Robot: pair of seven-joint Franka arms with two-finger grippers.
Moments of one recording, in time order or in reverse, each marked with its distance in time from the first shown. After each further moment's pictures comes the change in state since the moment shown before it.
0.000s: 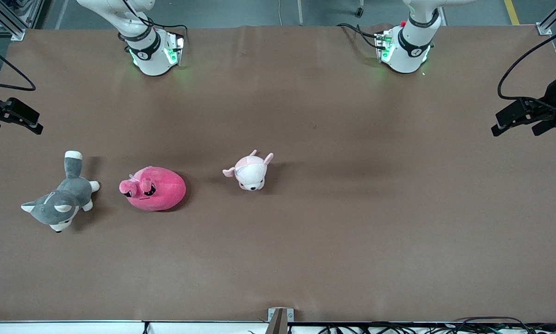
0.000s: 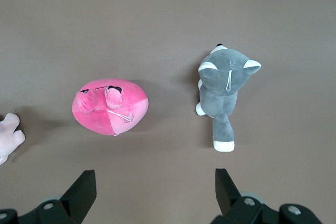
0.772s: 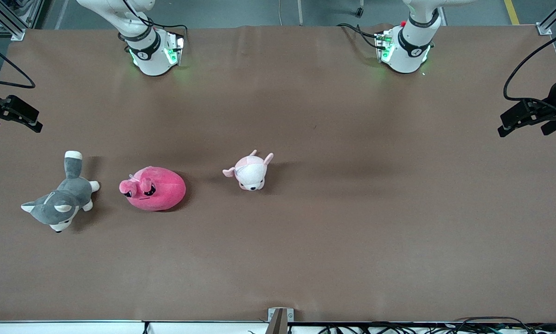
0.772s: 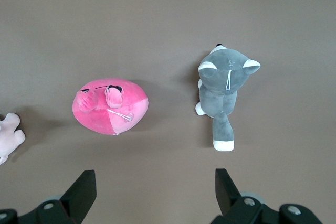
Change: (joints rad) left arm -0.002 0.000 -0.005 0.000 0.081 -0.006 0.001; right arm 0.000 -0.008 0.000 -0.006 0.000 0.002 0.000
